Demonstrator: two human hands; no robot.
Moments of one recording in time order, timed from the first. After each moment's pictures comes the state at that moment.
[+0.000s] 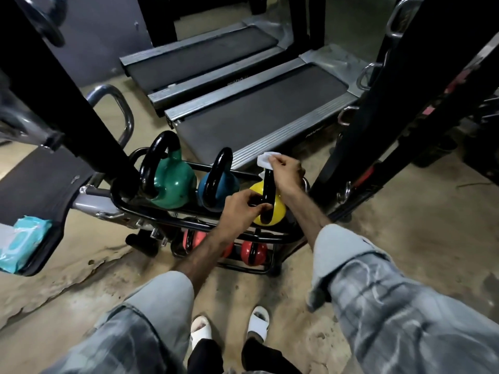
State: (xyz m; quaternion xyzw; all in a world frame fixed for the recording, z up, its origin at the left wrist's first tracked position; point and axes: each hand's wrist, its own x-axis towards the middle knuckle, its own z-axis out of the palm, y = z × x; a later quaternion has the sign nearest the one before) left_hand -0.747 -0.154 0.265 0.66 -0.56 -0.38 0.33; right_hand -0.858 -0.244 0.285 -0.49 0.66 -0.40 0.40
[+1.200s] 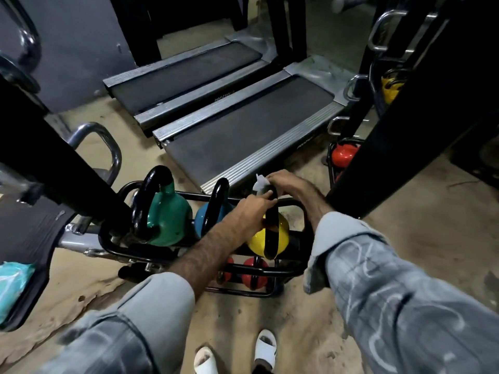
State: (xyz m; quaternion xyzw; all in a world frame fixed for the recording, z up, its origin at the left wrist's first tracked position) left_hand -0.742 -0.243 0.298 0.53 -0.82 -0.20 0.02; right_hand -0.871 -0.351 0.272 -0.63 0.63 -0.03 0.46
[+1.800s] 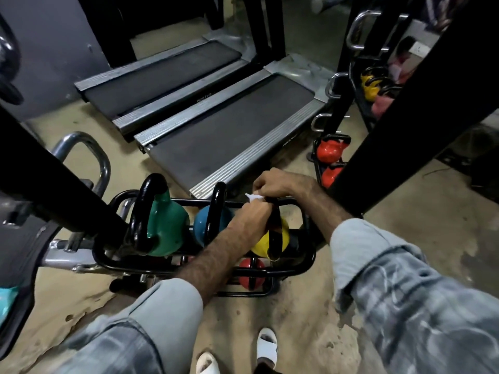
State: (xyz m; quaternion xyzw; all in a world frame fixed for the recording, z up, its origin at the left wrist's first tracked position) left_hand -0.739 -0.244 0.279 0.53 -0.82 -0.20 0.06; right_hand -0.850 -0.338 0.312 -0.79 0.53 0.10 0.29
